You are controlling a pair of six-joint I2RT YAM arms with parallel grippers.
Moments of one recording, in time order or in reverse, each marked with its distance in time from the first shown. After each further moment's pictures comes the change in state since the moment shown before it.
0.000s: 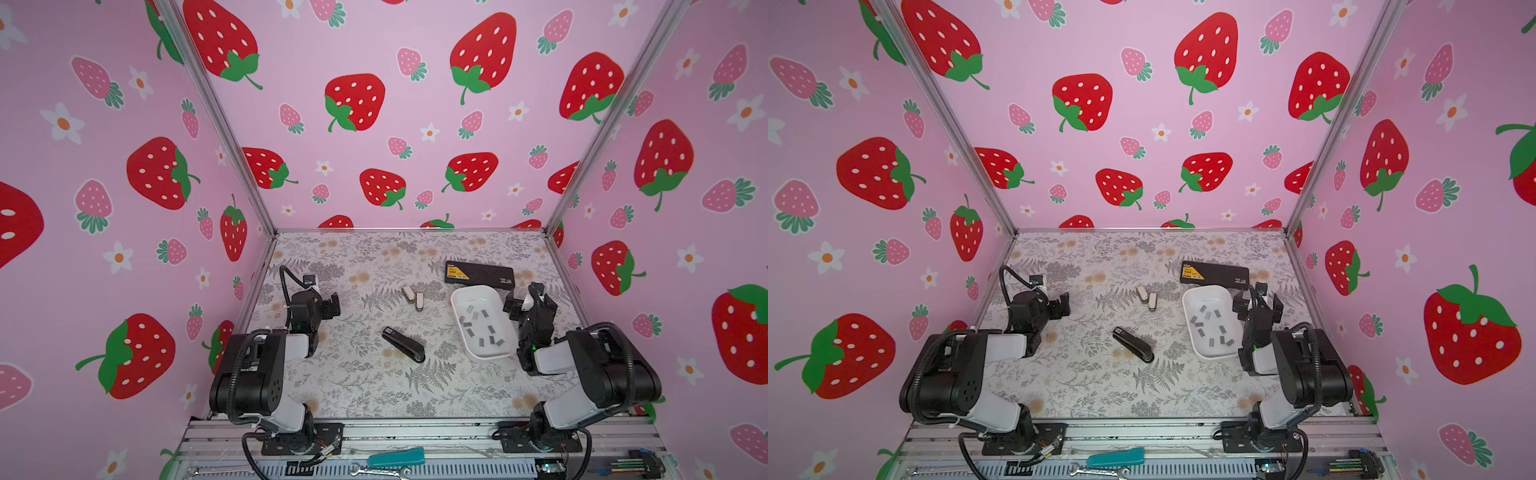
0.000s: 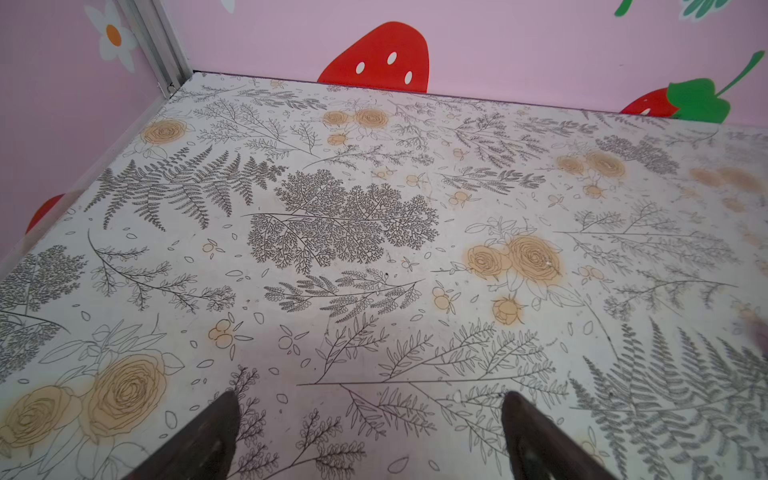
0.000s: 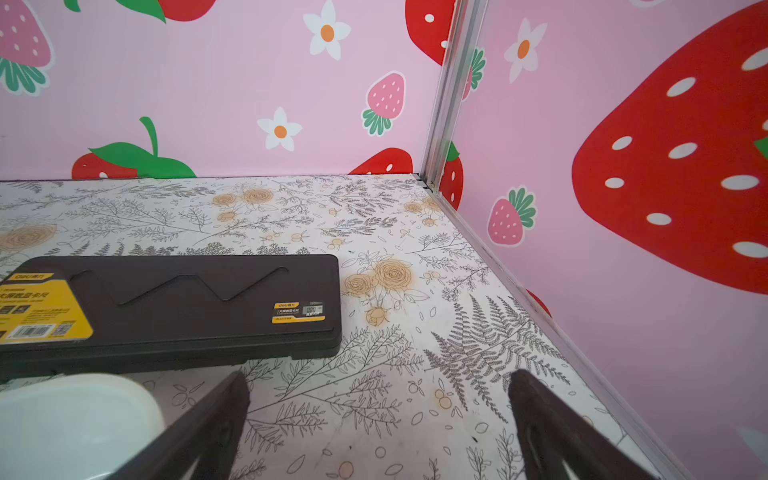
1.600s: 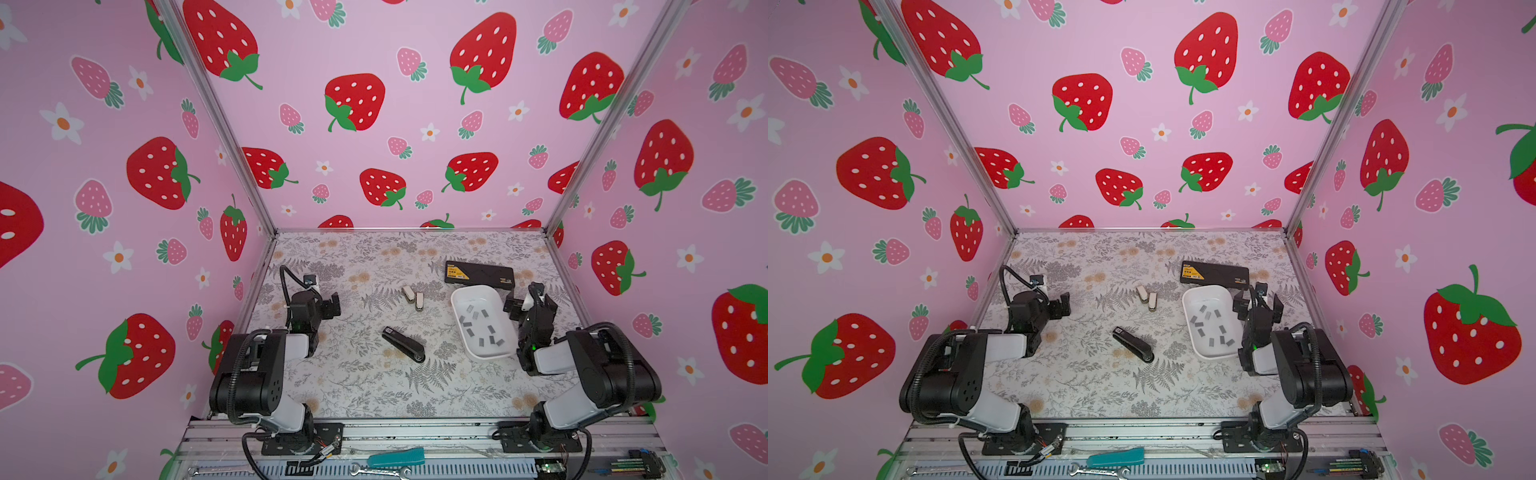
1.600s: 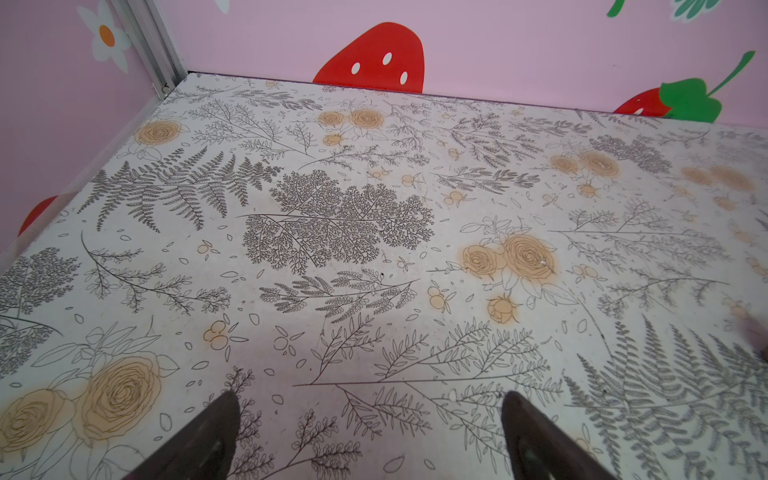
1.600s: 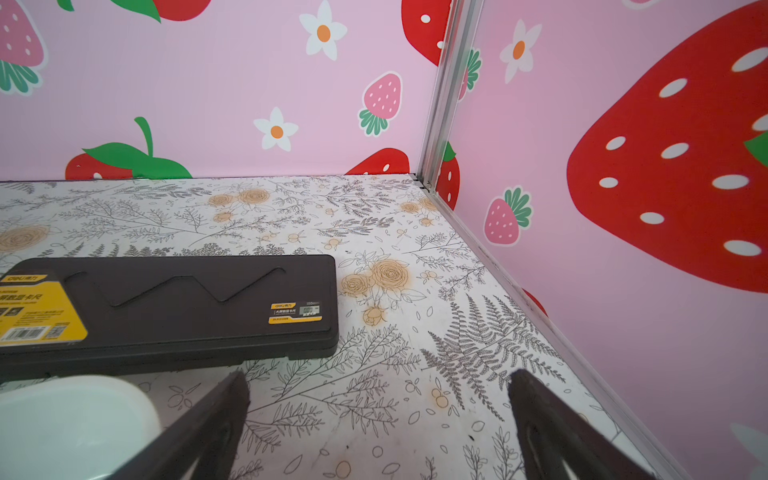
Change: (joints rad) left arm -0.002 0.000 0.000 0.002 0.007 0.003; right arm 0.007 0.000 0.000 0.000 0.014 -0.001
